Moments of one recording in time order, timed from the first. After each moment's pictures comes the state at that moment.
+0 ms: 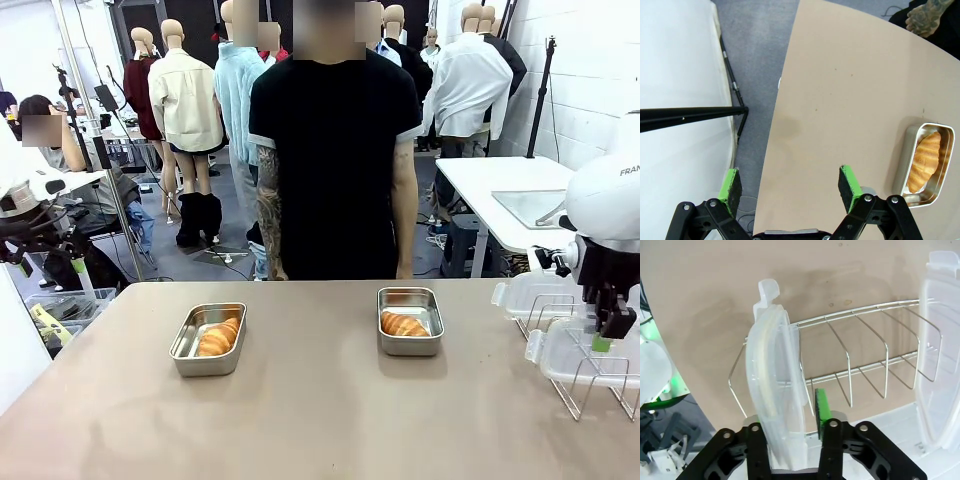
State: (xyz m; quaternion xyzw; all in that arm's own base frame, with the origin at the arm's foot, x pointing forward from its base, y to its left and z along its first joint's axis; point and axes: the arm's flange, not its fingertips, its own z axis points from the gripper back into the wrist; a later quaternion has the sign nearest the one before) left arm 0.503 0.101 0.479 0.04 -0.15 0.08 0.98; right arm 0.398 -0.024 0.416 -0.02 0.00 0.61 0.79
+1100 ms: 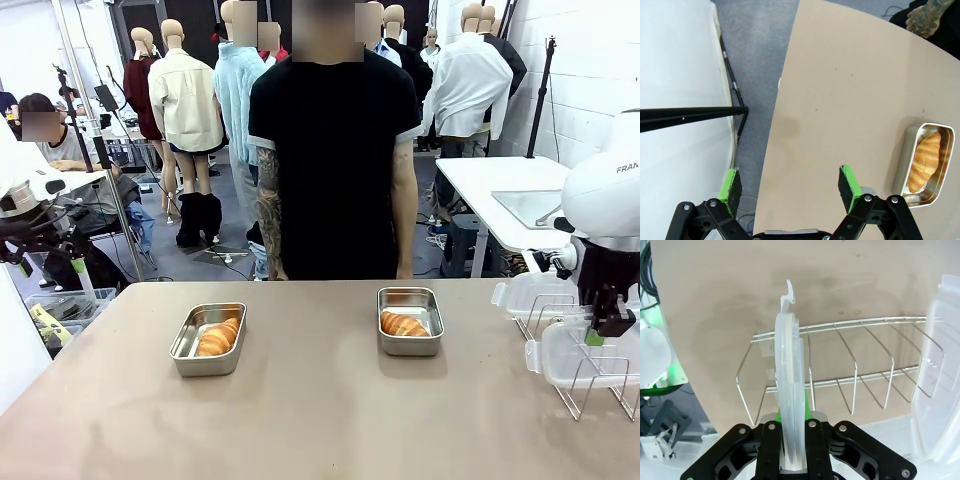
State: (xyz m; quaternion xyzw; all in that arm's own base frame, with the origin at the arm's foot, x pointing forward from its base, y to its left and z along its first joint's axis) left arm 0.503 0.101 0.479 0.04 -0.15 0.08 0.98; right arm 0.397 -0.018 0.419 -0.01 0.01 0.65 0.76
